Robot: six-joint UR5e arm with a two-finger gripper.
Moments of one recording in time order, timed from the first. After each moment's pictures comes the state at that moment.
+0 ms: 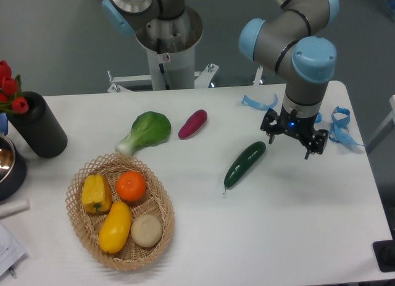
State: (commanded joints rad) arm 2.75 -1.87 -1.71 -1.00 1.53 1.29
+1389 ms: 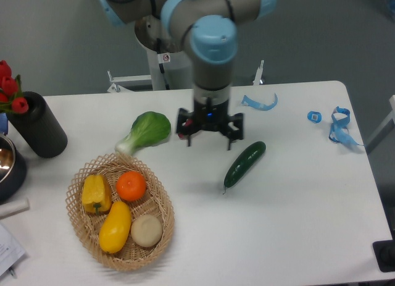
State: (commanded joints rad) arm 2.33 -1.72 -1.83 -0.97 1.49 0.38
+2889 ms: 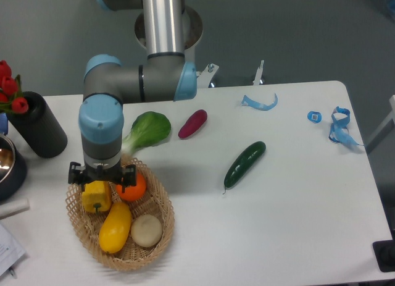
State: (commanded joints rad) arm 2.05 -2.01 -1.66 -0.97 1.38 0.03
